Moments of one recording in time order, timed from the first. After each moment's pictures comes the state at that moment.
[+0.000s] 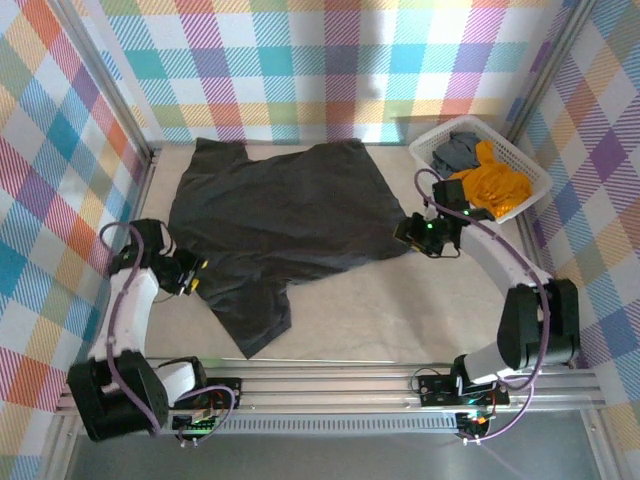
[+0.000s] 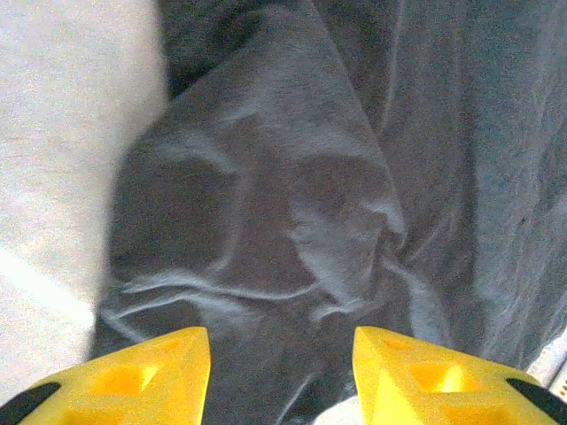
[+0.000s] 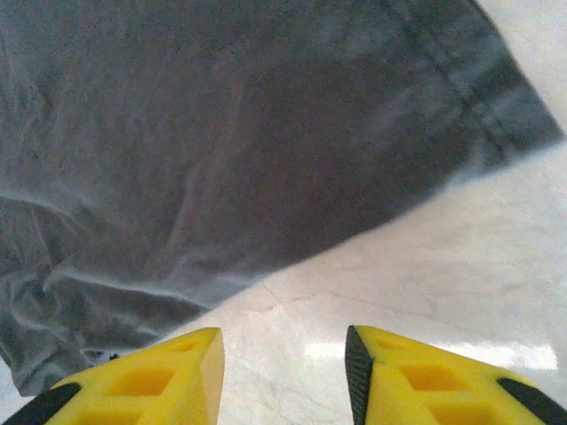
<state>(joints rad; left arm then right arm) 0.20 1.20 0.85 -0.82 0.29 -0.89 0.18 1.51 1.08 -0.64 -0.34 0.58</state>
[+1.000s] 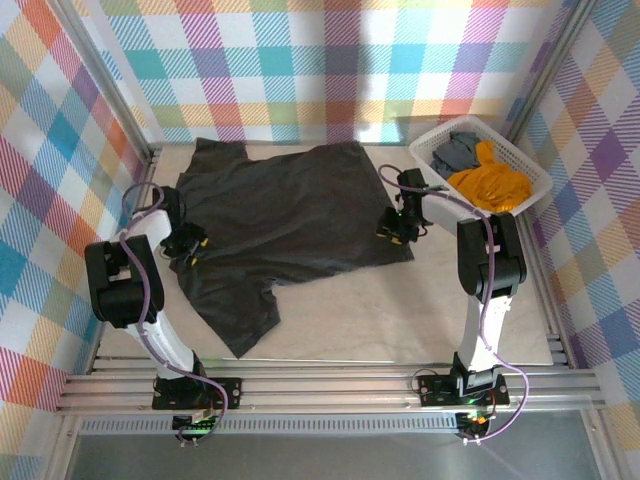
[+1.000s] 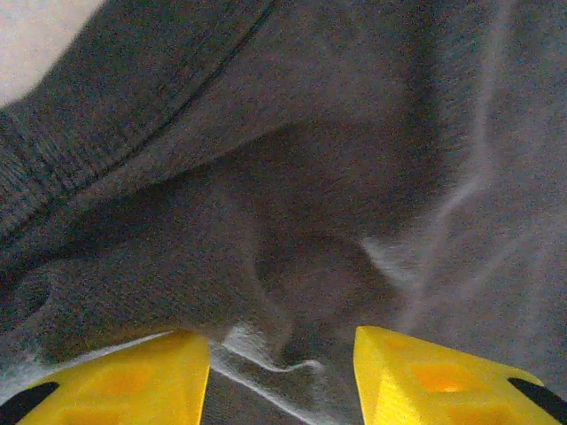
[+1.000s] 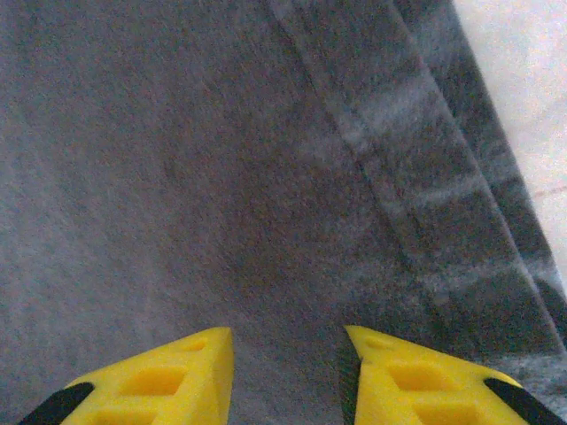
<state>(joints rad) 0.21 1.79 1.17 -0.68 0.10 -0.90 0.25 1.99 1.38 -0.64 -0.27 0.54</state>
